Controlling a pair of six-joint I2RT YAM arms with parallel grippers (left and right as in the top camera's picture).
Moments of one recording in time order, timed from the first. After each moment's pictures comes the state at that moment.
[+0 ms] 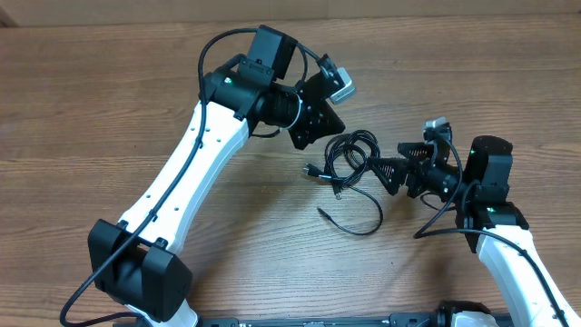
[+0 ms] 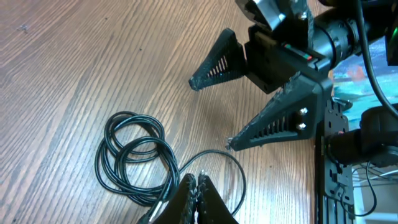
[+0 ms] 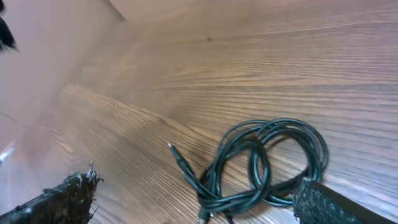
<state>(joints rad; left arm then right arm) -0.46 1.80 1.72 -0.94 0.76 0.44 -0.07 1.21 0.57 0.00 -0.82 0.04</state>
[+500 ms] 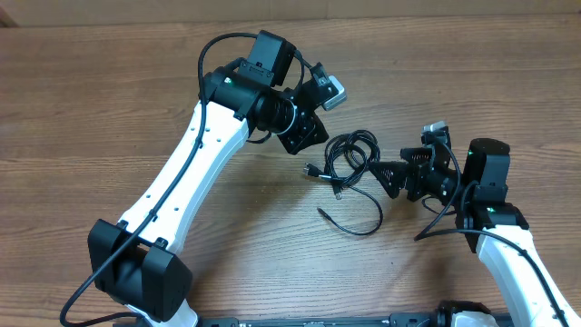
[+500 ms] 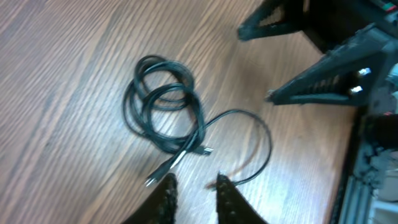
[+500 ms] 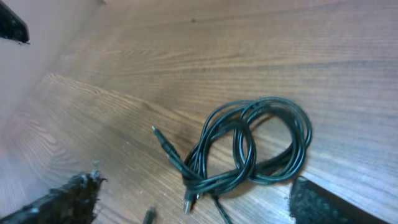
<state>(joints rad) -0.46 1.80 1.72 -1.05 0.54 0.42 -0.07 1.21 0.57 -0.08 -0.77 0.01</state>
